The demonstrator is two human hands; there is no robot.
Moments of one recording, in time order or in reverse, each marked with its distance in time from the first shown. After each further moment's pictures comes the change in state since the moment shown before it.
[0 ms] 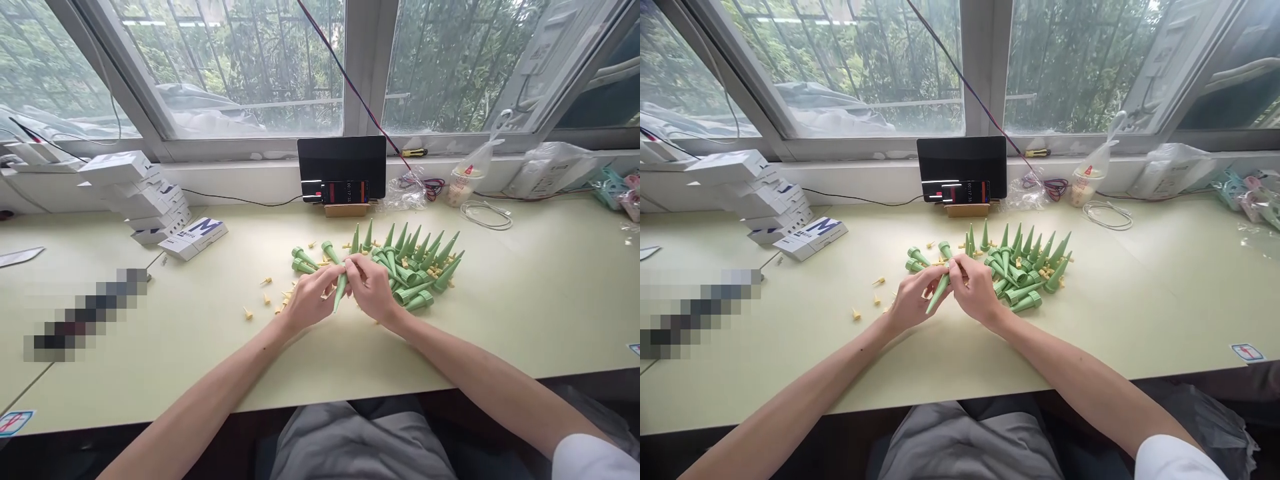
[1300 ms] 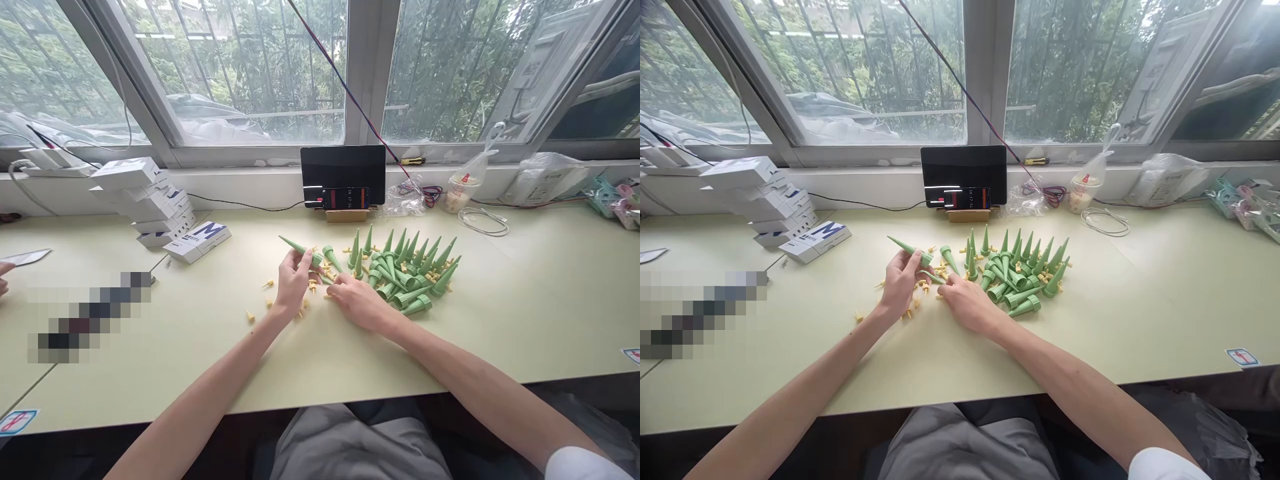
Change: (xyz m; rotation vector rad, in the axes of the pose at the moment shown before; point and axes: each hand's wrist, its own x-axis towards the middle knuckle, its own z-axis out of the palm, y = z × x) left_hand 0.023 -0.010 -0.008 -0.734 0.444 -0.913; right_hand -0.005 0.016 0.003 -0.645 -0.549 -0.203
